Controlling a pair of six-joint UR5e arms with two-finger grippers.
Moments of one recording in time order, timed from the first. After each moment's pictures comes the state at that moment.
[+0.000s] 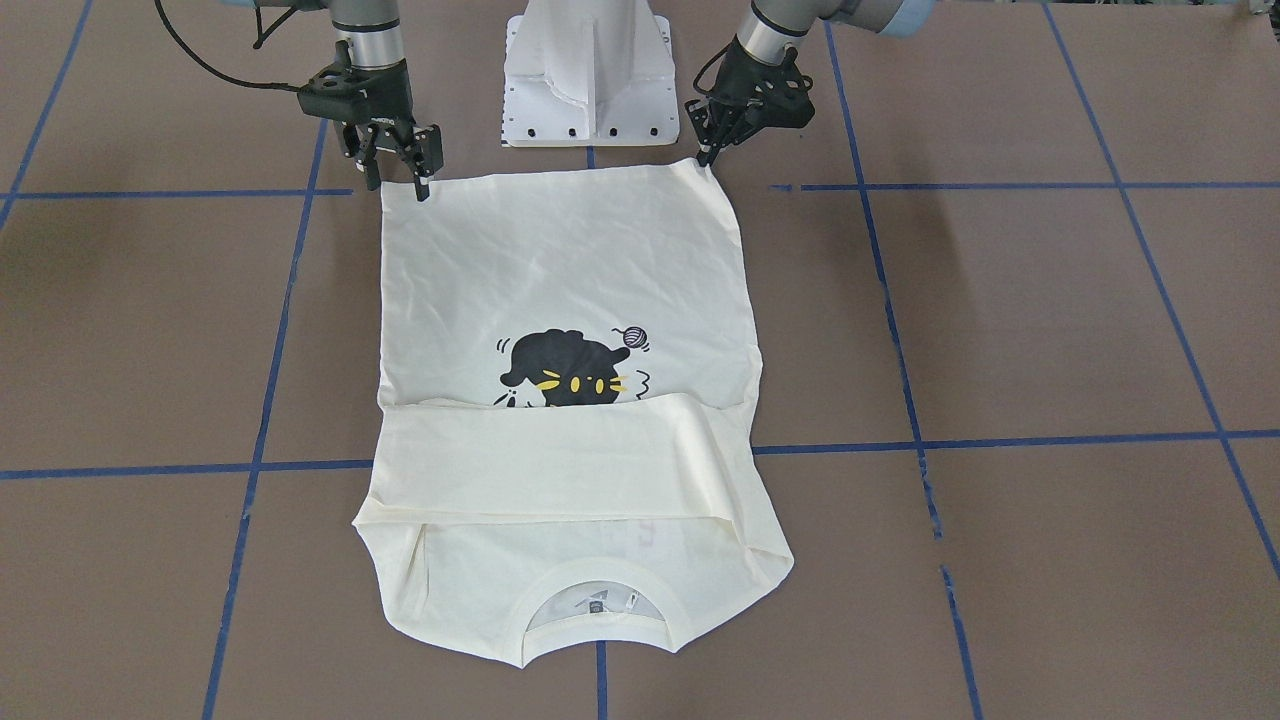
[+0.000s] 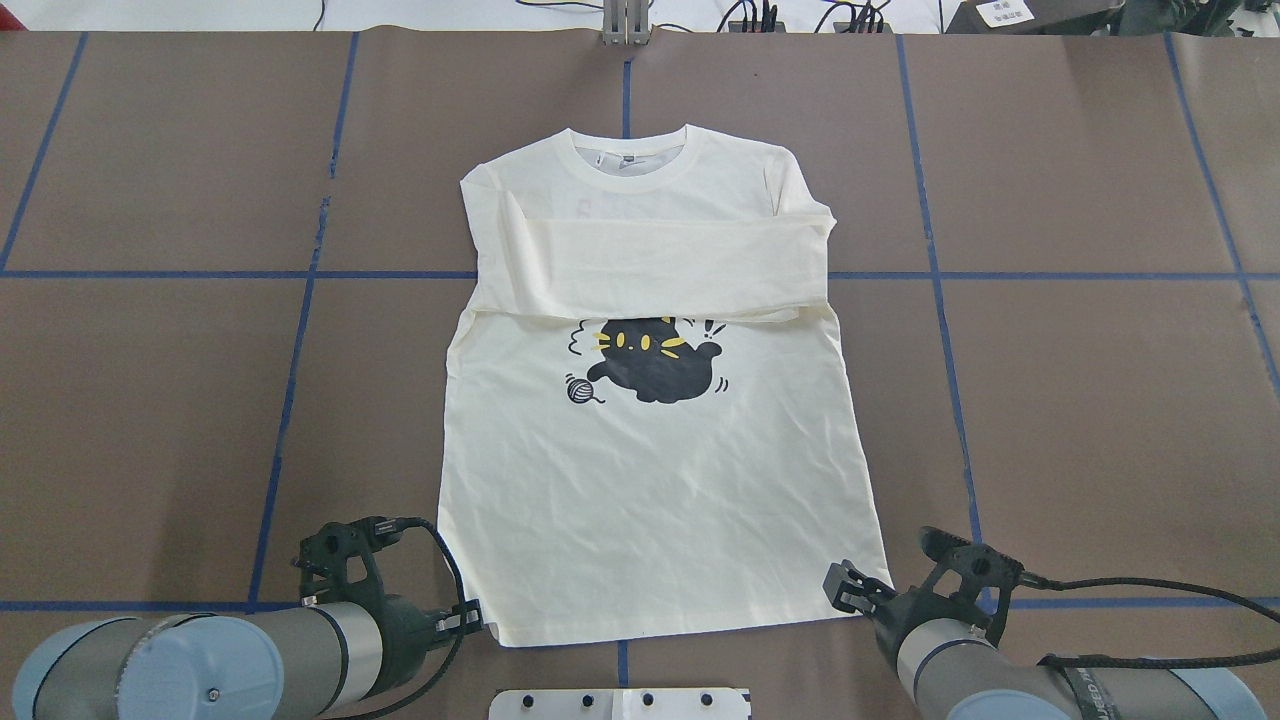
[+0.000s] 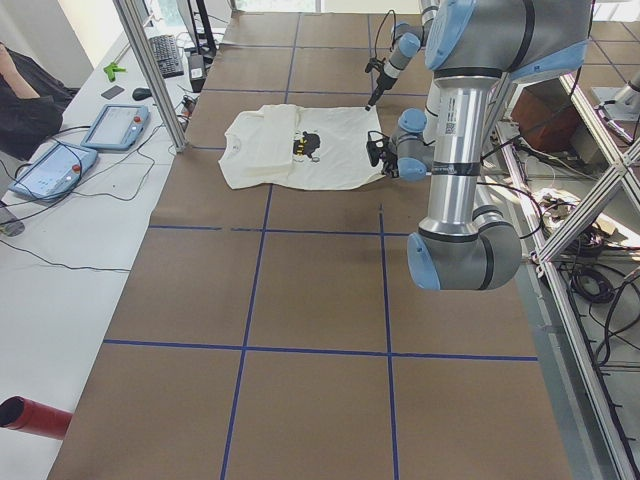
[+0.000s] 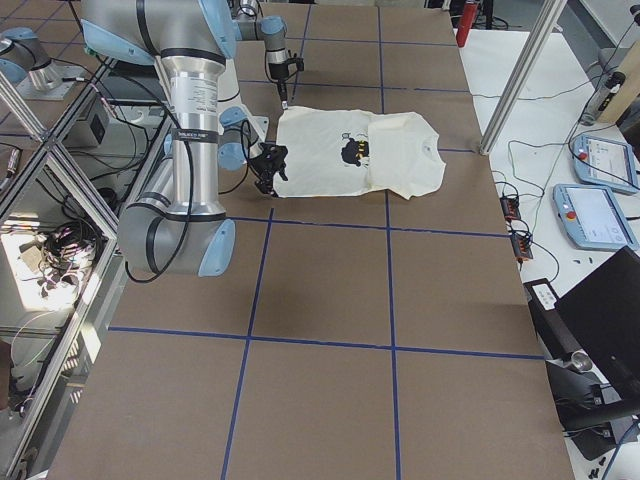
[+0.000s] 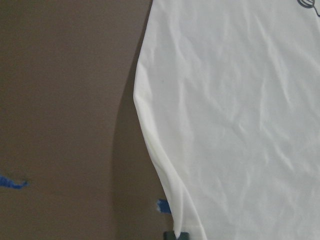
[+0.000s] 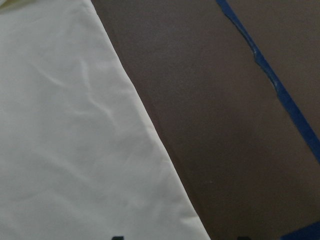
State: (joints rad) left arm -0.08 -1.71 -2.05 -2.06 -1.50 -1.78; right arm -0.03 -1.59 2.13 -1.42 1.14 2.00
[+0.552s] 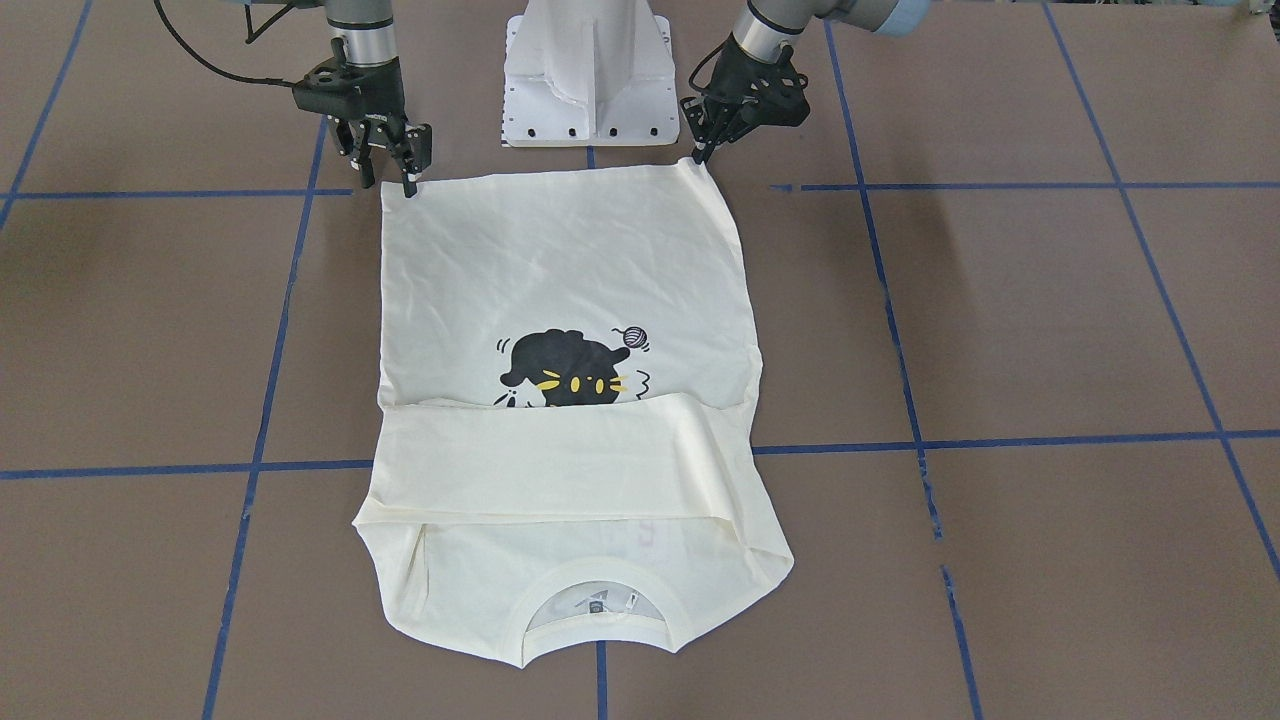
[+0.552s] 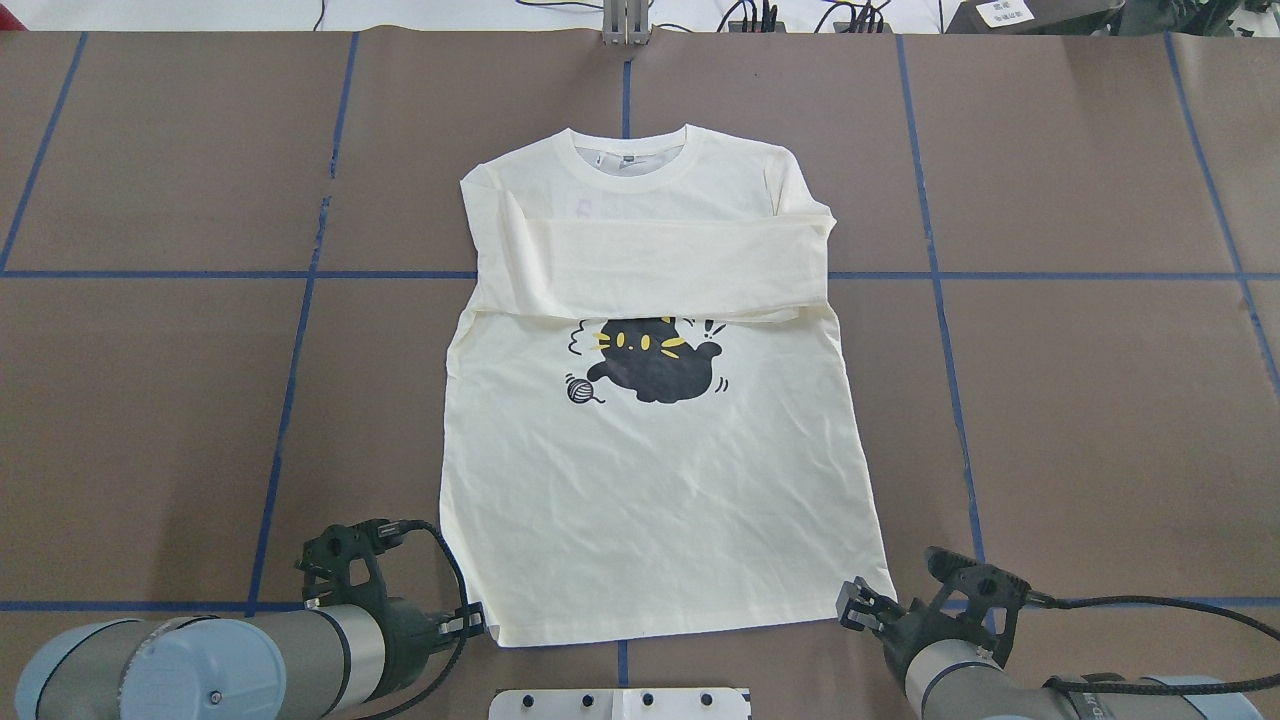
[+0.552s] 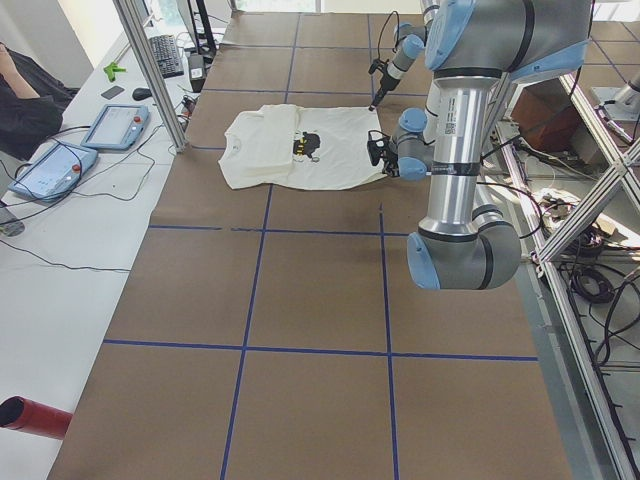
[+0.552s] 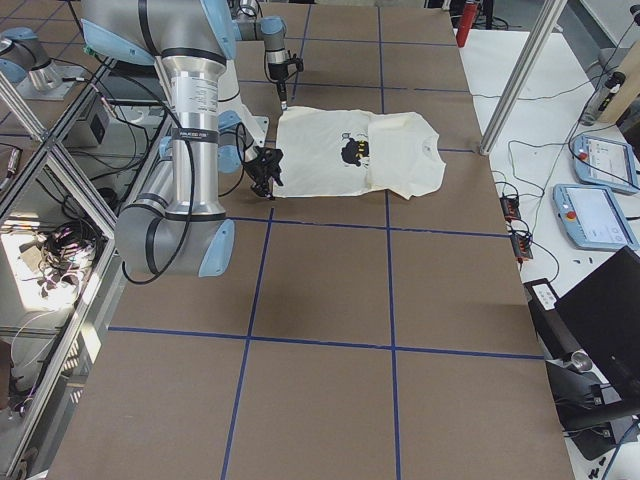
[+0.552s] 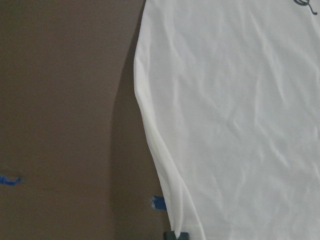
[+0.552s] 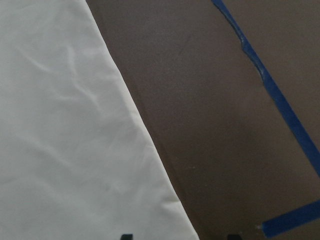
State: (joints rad) left arm -0.07 -1.71 -2.05 -2.06 -1.50 -1.78; right arm -0.07 -1.60 2.12 -1.42 1.11 2.02
